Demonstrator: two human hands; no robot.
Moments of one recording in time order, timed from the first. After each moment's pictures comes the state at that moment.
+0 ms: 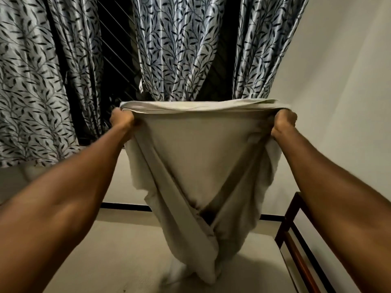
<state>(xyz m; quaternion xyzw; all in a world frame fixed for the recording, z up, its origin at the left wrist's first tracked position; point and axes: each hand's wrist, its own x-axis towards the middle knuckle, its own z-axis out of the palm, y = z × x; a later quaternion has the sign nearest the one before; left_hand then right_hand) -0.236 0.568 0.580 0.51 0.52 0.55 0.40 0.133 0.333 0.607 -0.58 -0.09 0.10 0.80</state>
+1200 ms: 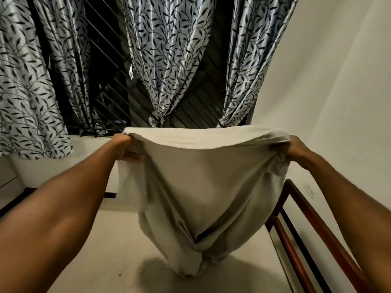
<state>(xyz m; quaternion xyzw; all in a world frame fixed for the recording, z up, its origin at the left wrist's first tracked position) -0.239 0.570 0.479 0.54 0.55 0.28 0.58 0.190 0.227 0.511 -0.81 -0.38 0.10 0.43</state>
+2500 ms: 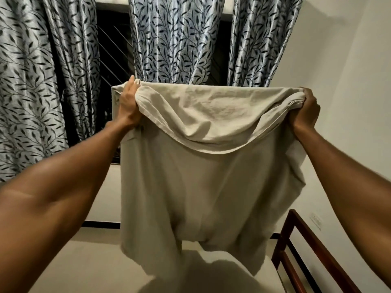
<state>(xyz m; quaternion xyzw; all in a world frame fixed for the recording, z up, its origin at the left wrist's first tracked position) -0.215 0.570 0.667 0.78 0.32 0.54 0.09 0.174 0.277 0.680 -0.68 -0.33 -0.26 0.60</state>
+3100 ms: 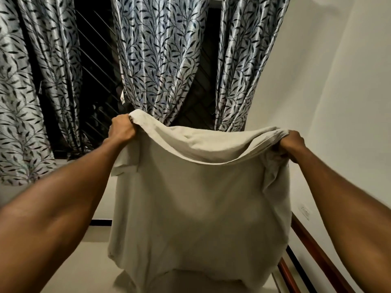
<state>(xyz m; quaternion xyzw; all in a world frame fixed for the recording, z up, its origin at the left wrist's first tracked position) -0.180 0.603 0.586 0.79 0.46 0.40 0.11 0.228 0.266 0.597 -0.84 -0.23 0.00 0.49</state>
